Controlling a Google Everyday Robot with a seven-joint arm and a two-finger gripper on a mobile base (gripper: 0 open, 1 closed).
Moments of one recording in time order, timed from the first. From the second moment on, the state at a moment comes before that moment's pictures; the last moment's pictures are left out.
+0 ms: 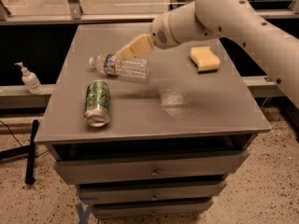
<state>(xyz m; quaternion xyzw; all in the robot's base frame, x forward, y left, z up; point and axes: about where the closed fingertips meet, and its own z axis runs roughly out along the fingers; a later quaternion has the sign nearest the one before) 0.674 0.022 0.931 -0.42 0.75 0.23 0.45</state>
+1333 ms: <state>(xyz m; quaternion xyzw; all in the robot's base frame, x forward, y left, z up) 0.690 0.095 0.909 -0.56 0.73 0.14 0.36</state>
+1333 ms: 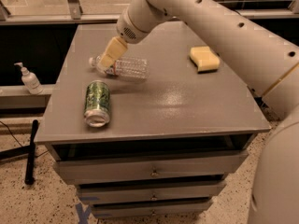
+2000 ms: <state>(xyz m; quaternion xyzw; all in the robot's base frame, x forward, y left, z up) 0.690 0.111 0.883 -0.62 0.72 0.12 0.29</state>
